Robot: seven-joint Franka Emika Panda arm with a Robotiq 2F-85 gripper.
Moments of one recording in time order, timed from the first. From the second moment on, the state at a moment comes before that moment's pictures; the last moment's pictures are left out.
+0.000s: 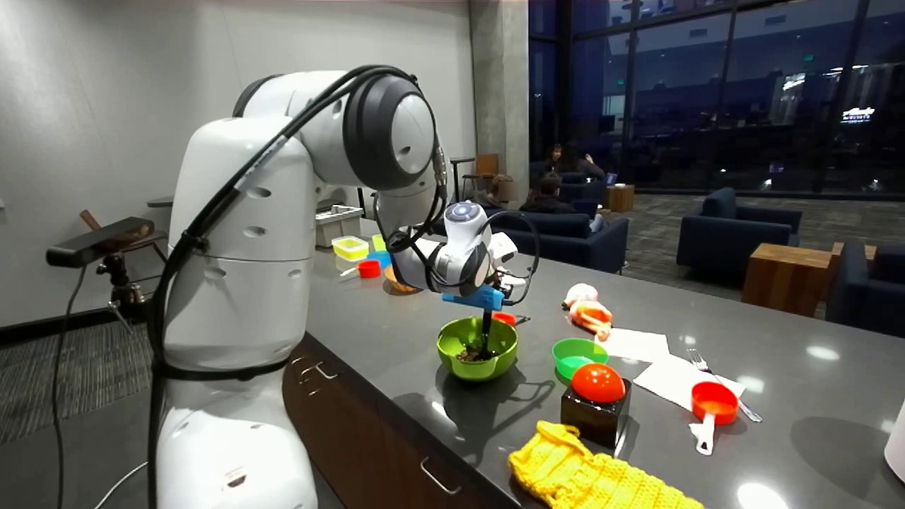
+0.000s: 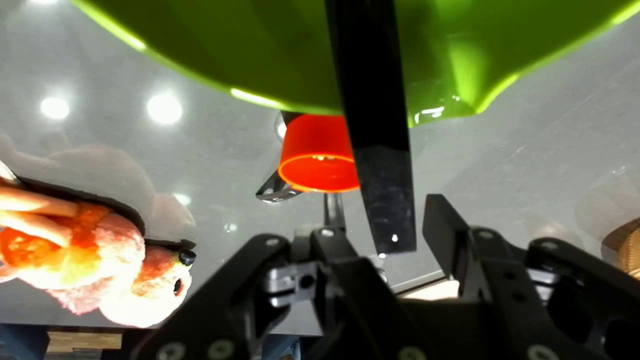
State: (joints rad) arm -0.12 0.28 0.41 -2.24 -0.07 3.11 -0.04
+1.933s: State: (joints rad) arm 0.34 0.39 0.13 -1.63 -0.21 2.05 0.38
